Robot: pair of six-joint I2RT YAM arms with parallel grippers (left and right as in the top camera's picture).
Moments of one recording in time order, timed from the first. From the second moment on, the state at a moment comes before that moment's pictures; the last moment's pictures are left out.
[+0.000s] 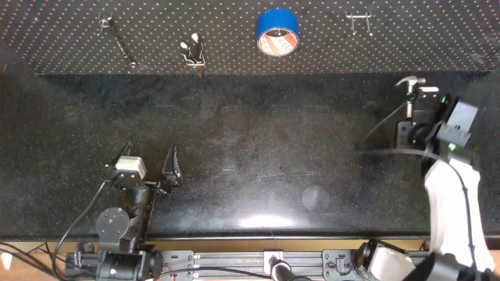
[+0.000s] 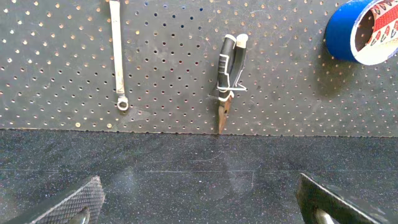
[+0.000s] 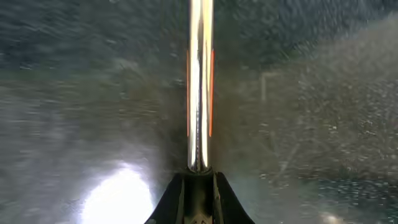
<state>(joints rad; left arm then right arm) -0.06 0.02 0.01 -0.07 0.04 -0.12 -0.39 1.28 0.76 -0.42 -0.14 -0.34</state>
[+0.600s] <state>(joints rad) -0.06 0.02 0.01 -0.07 0.04 -0.12 -0.21 0.93 0.67 -0.18 -0.29 -0.17</state>
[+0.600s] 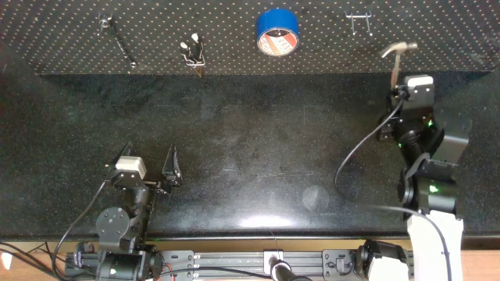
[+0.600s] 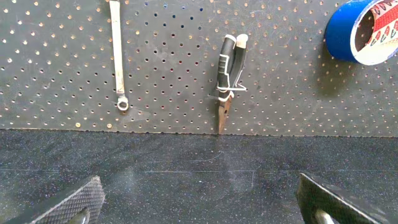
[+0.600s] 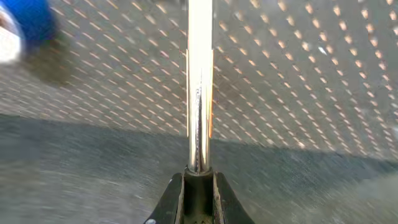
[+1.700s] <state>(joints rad) -0.06 0.02 0.01 -0.07 0.04 -0.12 -0.10 1.25 0.70 0.20 -0.40 0.02</state>
